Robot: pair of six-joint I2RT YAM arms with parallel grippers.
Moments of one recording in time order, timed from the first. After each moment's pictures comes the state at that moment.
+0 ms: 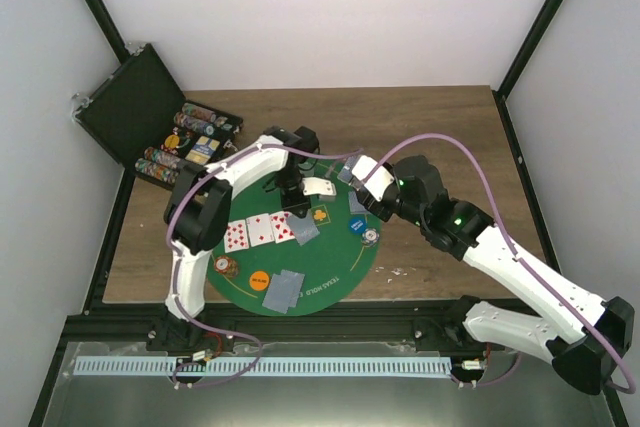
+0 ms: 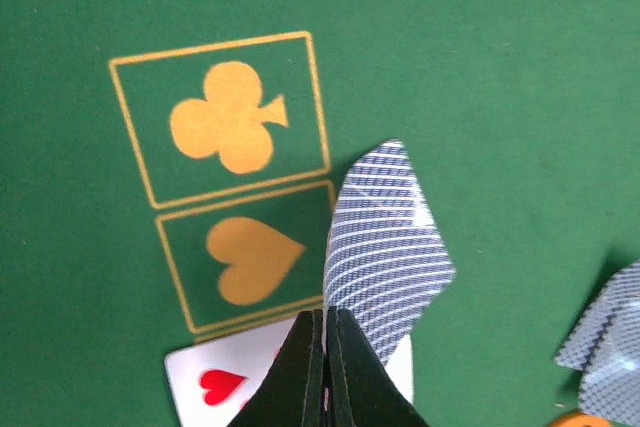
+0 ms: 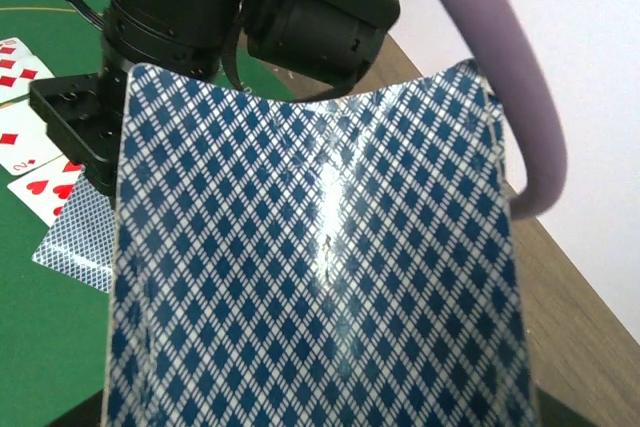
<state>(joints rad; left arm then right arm) -0.58 2.07 1.65 -1.22 0.29 0.83 0.73 1.00 0.93 -0.41 0.08 -0.47</state>
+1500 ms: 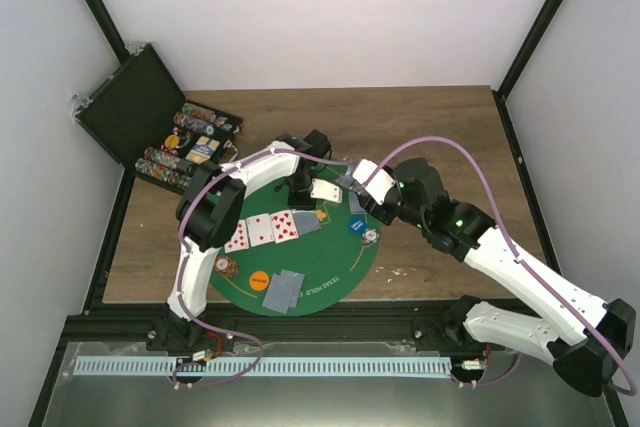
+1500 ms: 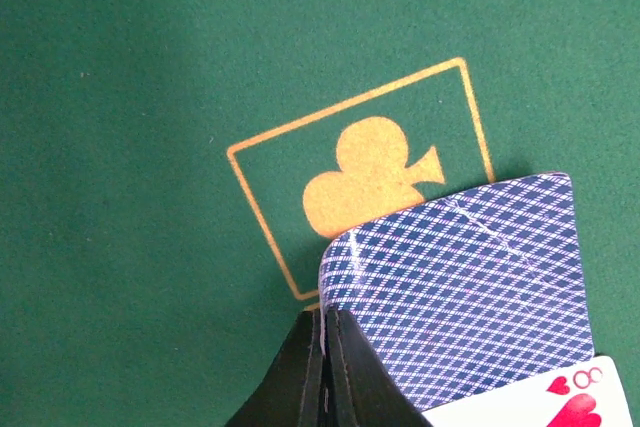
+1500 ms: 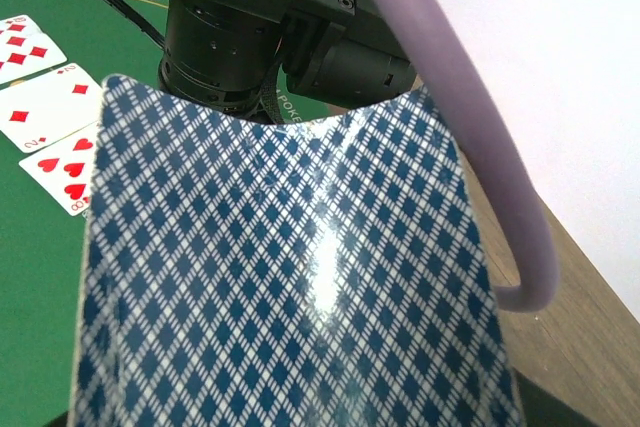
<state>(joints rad) -0.63 2.16 1.67 -1.03 0.11 1.02 0.73 0.99 0.92 -0.45 0.08 -0.47</state>
